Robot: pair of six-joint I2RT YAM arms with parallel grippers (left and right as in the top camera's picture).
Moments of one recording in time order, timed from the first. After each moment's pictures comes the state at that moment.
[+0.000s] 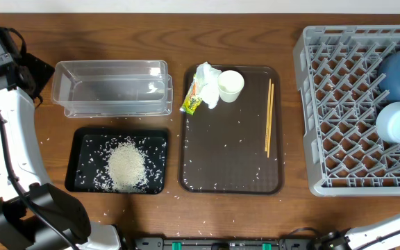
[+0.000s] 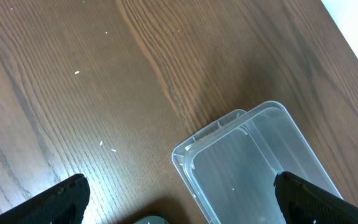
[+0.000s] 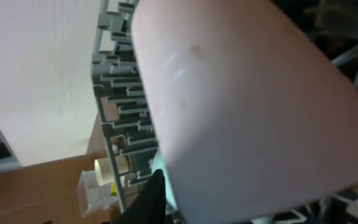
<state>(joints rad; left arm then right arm) 0.42 1.66 1.56 -0.89 -0.22 -0.61 -1.07 2.32 2.07 -1.45 -0.99 -0.32</state>
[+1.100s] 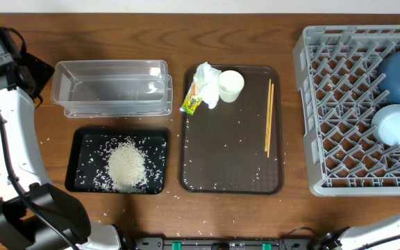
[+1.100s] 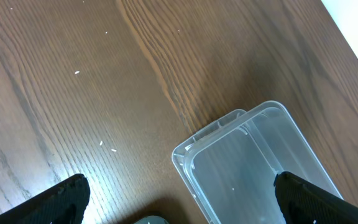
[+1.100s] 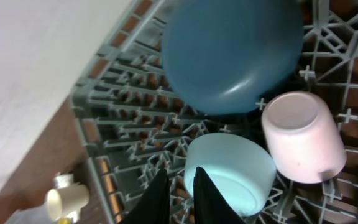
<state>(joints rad) 0.42 1.66 1.56 -0.89 -0.22 -0.61 -0.94 1.98 2.06 -1.28 -0.65 -0.04</state>
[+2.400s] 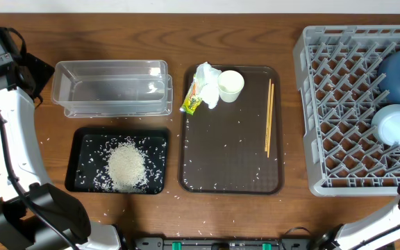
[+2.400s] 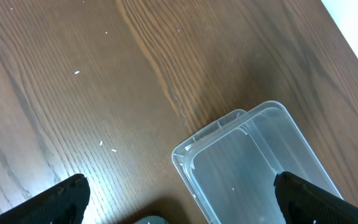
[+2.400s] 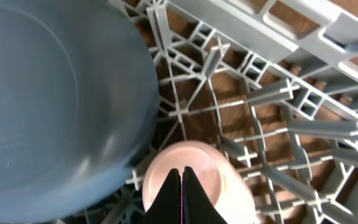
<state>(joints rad) 0.42 1.66 1.56 -0.89 -0.22 -0.61 -0.73 1.98 1.68 -0.74 0.11 0.26</state>
